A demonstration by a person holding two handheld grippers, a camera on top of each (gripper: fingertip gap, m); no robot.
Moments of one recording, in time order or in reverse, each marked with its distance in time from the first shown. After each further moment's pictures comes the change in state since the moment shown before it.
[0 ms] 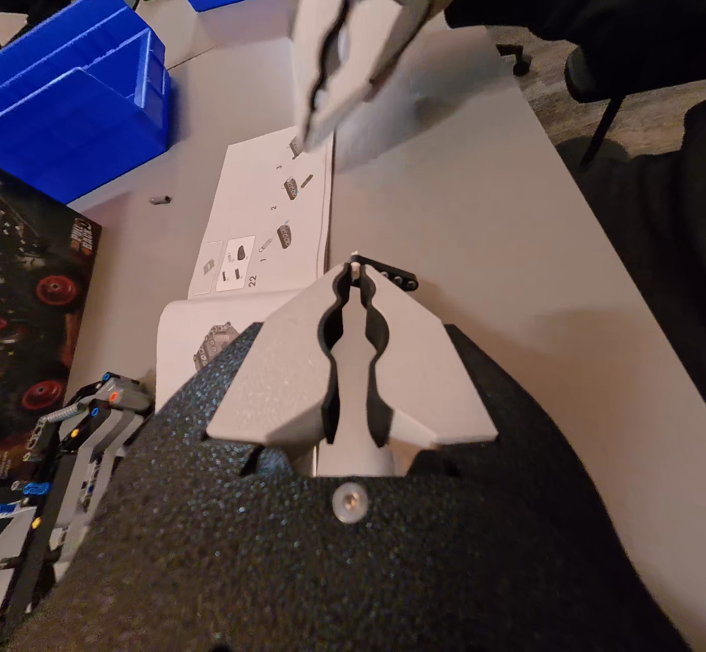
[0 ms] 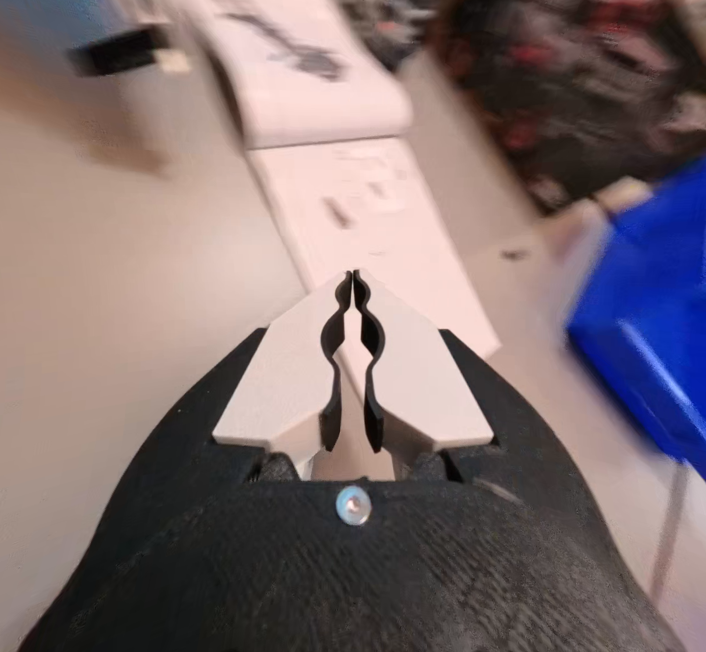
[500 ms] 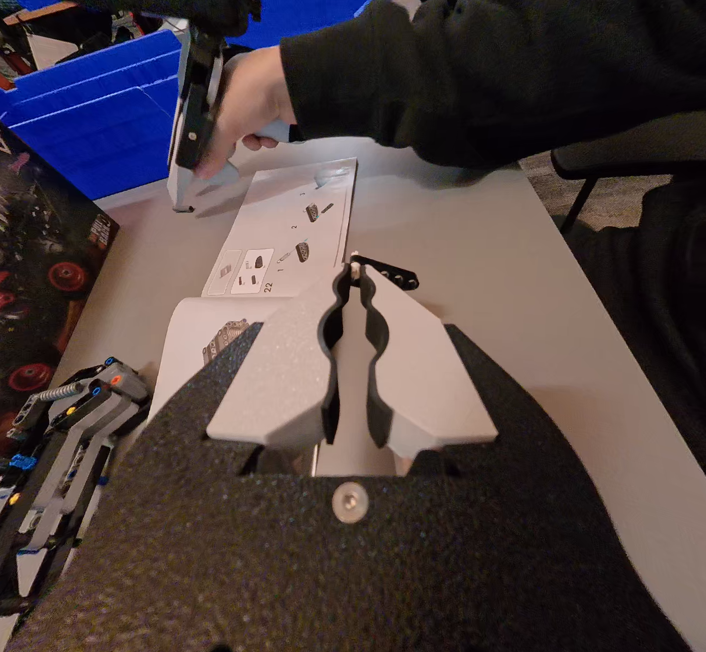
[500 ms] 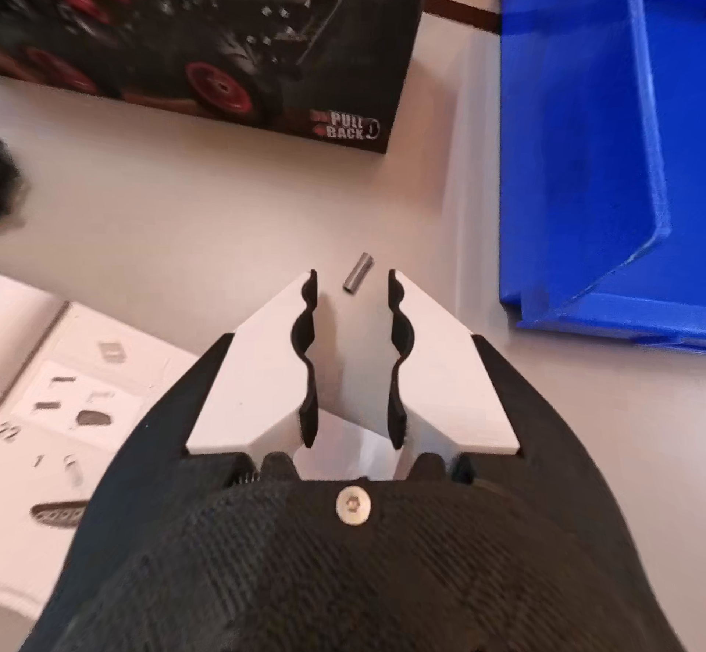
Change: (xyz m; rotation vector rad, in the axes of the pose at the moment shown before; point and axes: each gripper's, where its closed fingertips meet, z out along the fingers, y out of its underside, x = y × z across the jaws) left arm -0.015 -0.009 -0.017 0.149 -0.013 -0.130; right arm 0.154 0.033 0.109 -0.263 0.234 0.696
